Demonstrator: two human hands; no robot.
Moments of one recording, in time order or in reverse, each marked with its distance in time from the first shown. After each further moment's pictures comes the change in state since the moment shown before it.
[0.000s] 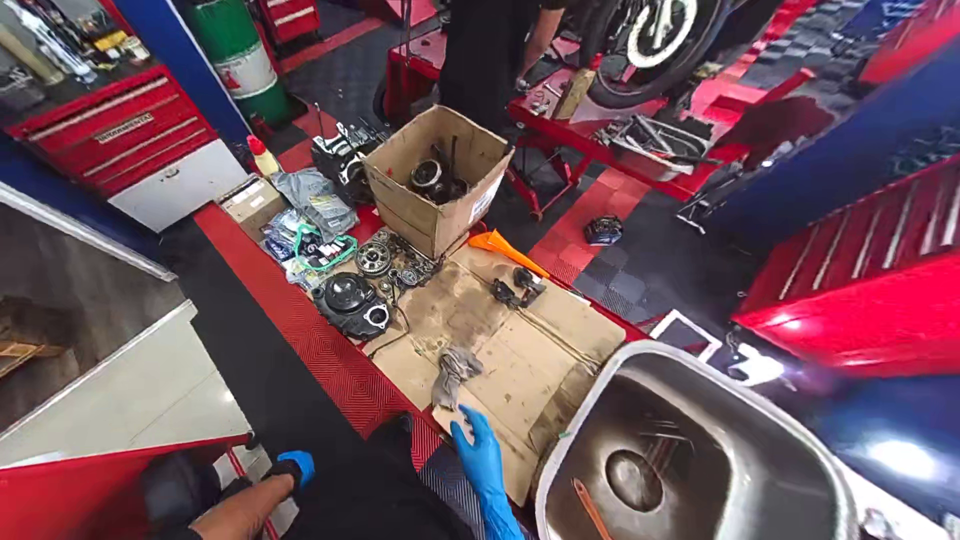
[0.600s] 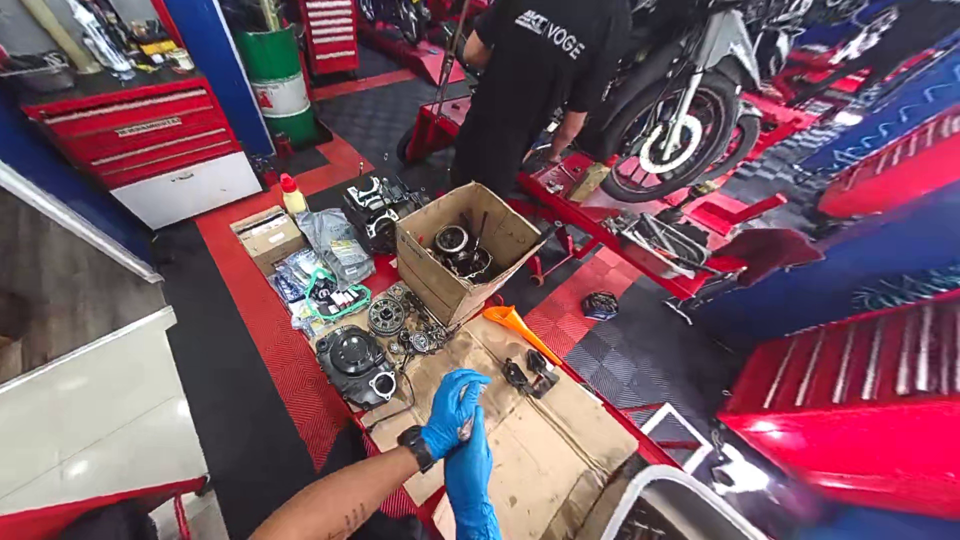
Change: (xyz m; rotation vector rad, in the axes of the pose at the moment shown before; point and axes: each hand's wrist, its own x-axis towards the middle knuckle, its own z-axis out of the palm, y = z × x) left_hand 0.043 0.246 -0.191 -0.995 1.064 1.423; right_hand 0.121 -0.245 0.013 0.974 0.215 0.285
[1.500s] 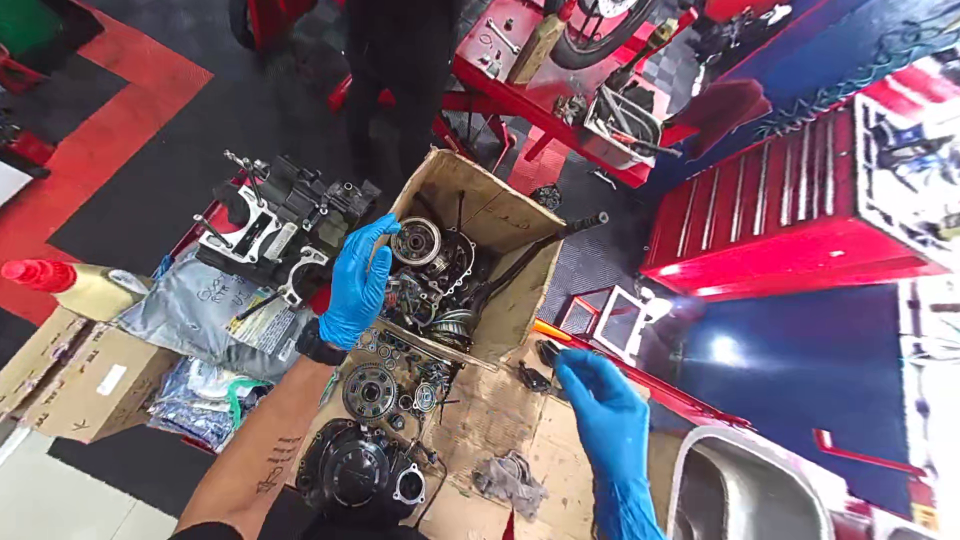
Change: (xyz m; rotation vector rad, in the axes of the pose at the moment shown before) left_hand 0.428 -0.106 -0.193 0.159 -0.151 0.324; right_hand 0.244 -0.111 0.078 -0.918 0.235 -0.486
